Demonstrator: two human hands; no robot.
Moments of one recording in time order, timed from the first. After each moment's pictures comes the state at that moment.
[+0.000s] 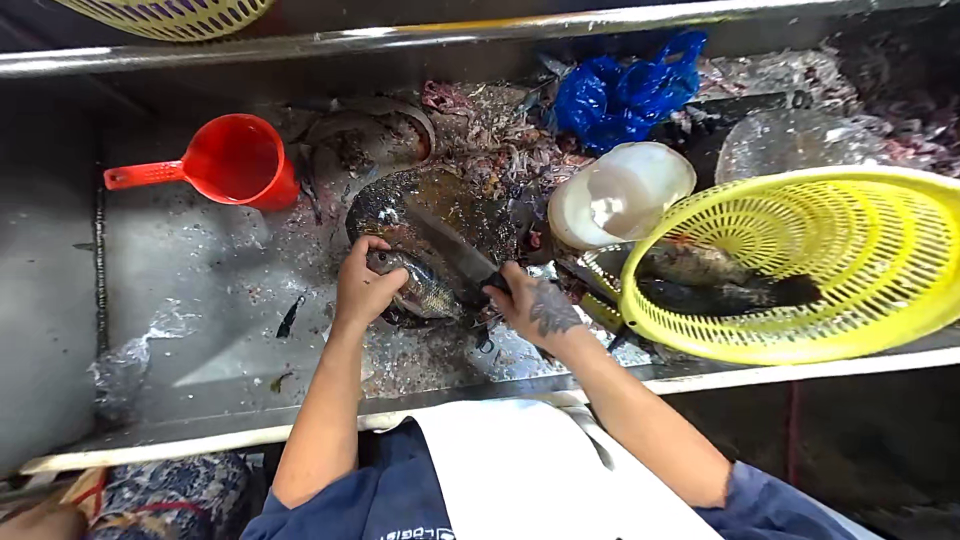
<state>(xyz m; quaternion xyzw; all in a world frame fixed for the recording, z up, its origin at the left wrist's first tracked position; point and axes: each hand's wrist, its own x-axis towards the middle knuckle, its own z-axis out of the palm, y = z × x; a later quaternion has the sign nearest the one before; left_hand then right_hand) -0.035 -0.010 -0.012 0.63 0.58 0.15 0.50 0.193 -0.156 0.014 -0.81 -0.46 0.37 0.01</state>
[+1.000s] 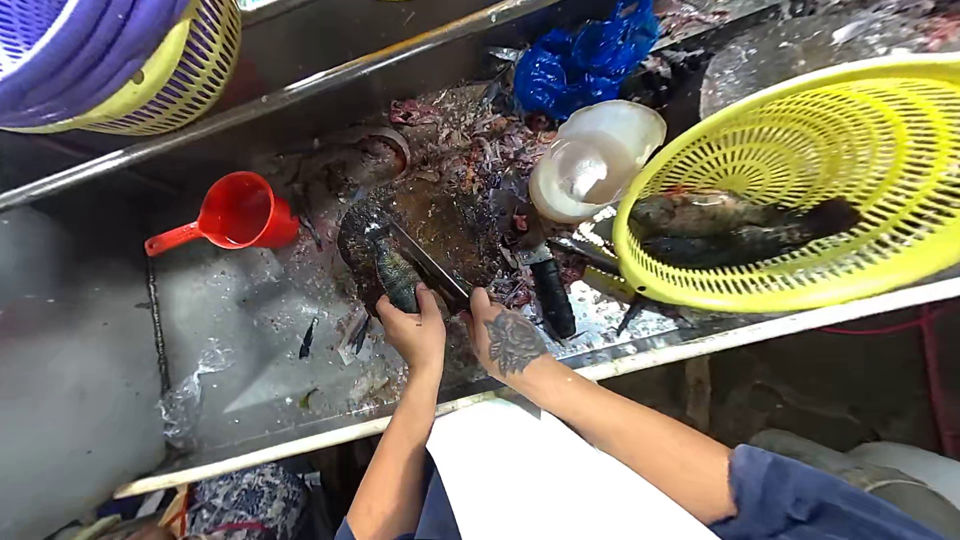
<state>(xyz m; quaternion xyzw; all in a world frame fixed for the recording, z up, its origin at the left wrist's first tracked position) 0.032 -0.121 -0.025 0.58 0.72 0.25 0.28 0.132 -0.186 0.026 -0.80 -0.41 0.44 0.02</state>
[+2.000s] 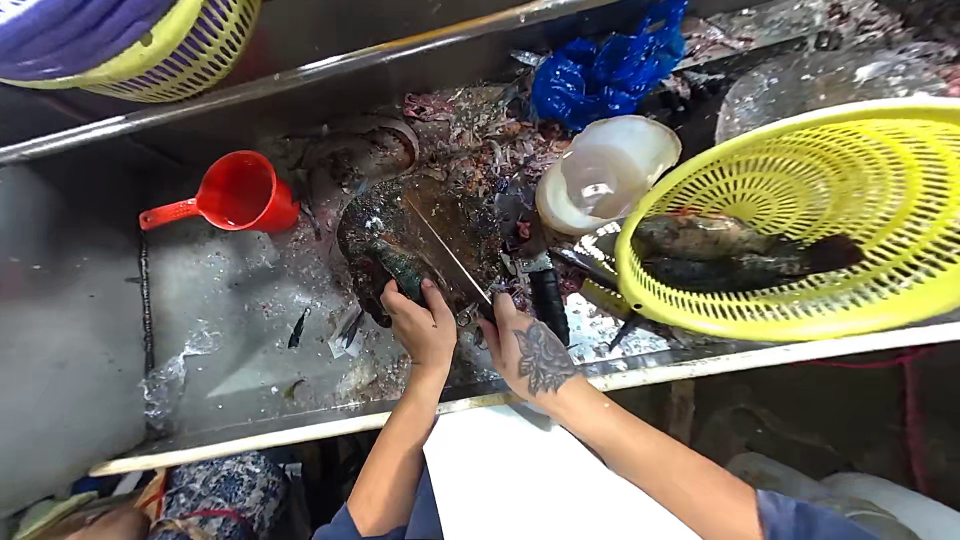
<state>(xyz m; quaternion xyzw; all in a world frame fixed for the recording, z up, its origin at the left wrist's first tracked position) 0.049 -0.132 -0.039 0.65 0.66 0.30 0.21 0.157 -0.217 0.035 -0.80 -0.45 0.38 0.07</state>
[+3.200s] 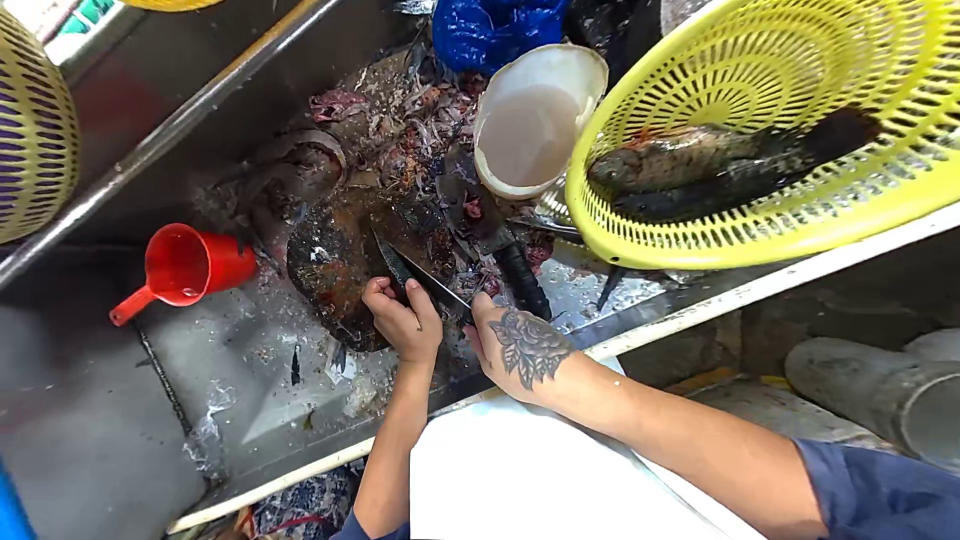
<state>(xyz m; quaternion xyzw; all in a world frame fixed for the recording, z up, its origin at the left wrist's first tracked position) 0.084 -0.124 -0.055 0.76 0.53 0.31 0.20 0.212 -0.220 0.057 -0.74 -0.39 0.55 0.02</state>
